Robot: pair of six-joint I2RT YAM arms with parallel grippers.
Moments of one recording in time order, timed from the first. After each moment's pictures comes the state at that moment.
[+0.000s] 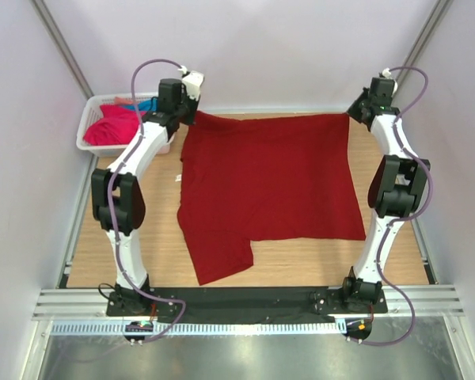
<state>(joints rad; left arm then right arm) -0.24 2.02 1.83 -0.28 0.07 0.21 -0.15 2.13 1.89 -0.31 -0.04 0.49</state>
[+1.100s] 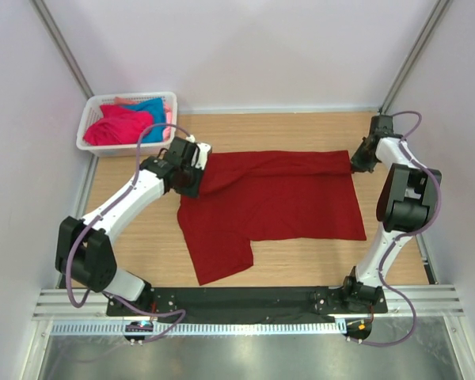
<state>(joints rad) -0.46 1.48 1.19 -0.71 0.03 -0.03 -0.22 1.94 1.45 -0.58 0.01 0.41</state>
